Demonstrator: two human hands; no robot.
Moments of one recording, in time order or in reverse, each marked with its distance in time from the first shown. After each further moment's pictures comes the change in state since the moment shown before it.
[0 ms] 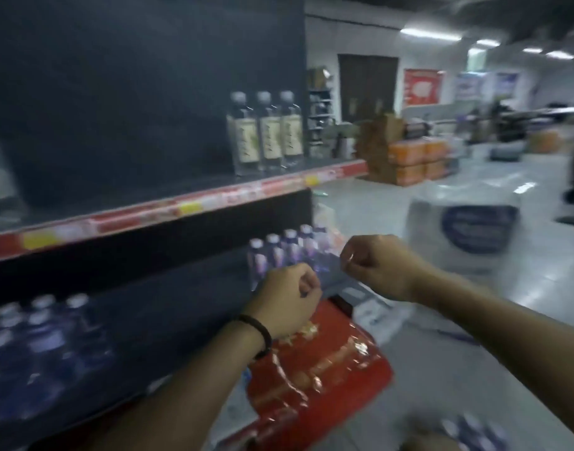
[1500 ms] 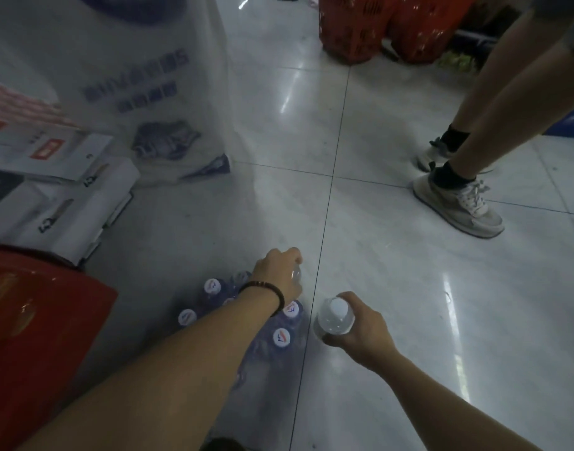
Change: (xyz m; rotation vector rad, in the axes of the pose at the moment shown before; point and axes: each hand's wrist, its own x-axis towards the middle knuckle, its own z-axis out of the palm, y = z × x) left_hand 0.022 0.111 0.757 0.128 -0.950 0.281; right_hand -0.460 0.497 0.335 0.368 0.144 1.281
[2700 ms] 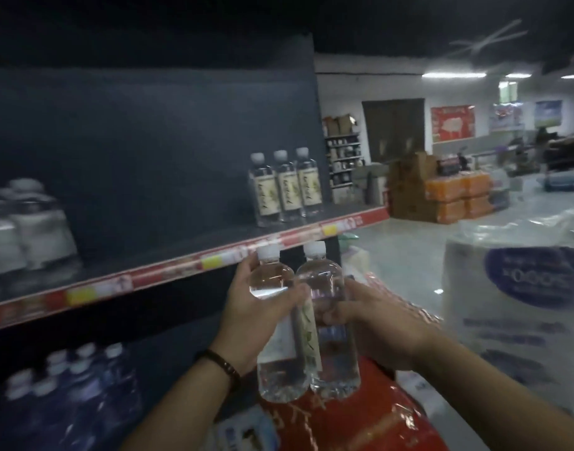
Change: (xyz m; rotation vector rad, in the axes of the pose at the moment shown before) left_hand -0.675 -0.062 -0.434 -0.785 1.397 -0.059; right_hand -0.375 -0.654 -0.059 0.625 -1.307 -0.947
